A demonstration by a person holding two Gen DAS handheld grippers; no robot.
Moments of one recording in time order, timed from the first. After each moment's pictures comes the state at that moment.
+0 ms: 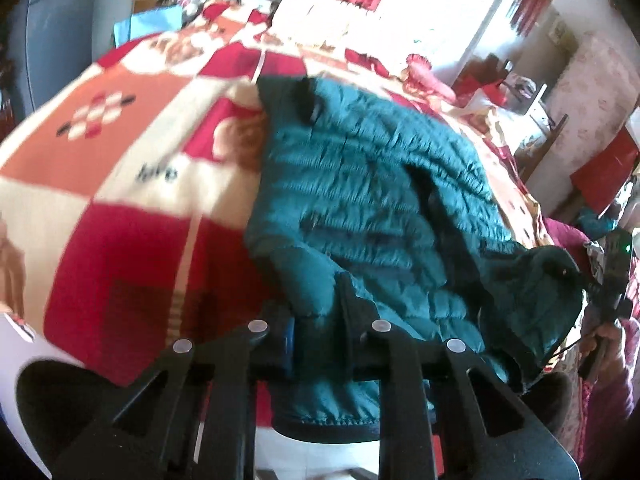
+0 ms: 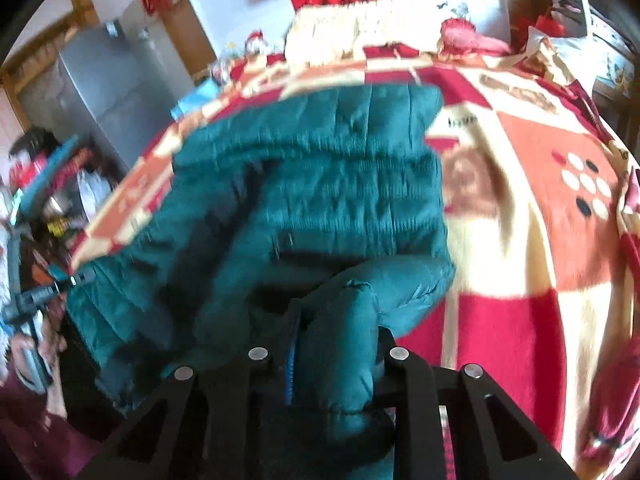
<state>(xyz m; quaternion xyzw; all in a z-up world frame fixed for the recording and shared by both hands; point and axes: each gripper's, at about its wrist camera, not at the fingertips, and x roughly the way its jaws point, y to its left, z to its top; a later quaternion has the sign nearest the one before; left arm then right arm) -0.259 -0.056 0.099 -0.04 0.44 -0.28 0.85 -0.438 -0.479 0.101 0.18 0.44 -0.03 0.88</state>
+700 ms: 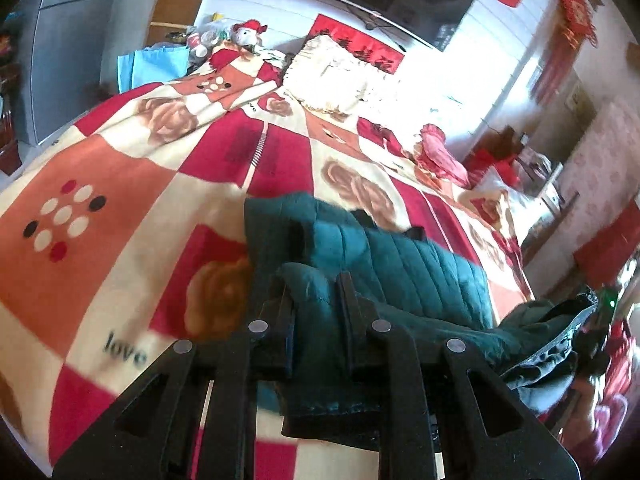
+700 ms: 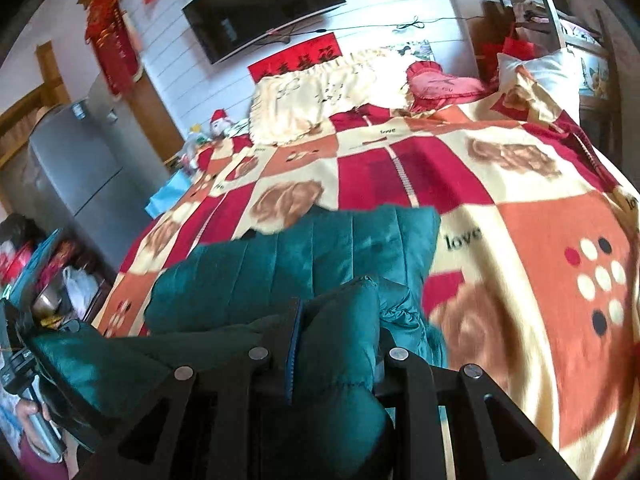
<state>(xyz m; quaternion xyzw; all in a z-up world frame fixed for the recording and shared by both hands) -0.097 -0.108 0.163 -0.12 0.39 -0.25 0.88 -0.297 -0.546 0.148 0.23 0.35 -0.11 0.90</state>
